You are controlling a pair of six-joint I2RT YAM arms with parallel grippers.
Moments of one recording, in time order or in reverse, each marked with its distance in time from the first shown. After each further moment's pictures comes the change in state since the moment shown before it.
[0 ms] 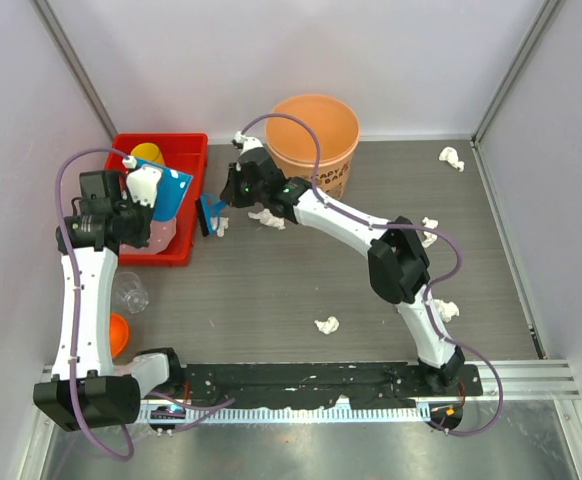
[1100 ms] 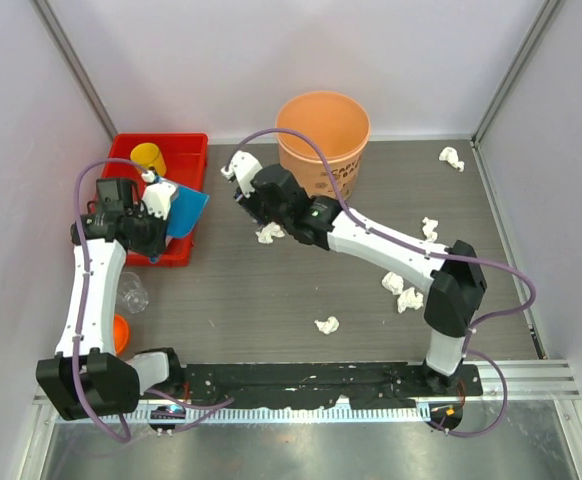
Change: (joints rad) left arm 0.000 0.055 -0.109 0.014 0.118 0.035; right arm 0.081 -0.397 -0.359 -0.066 0.221 -0.610
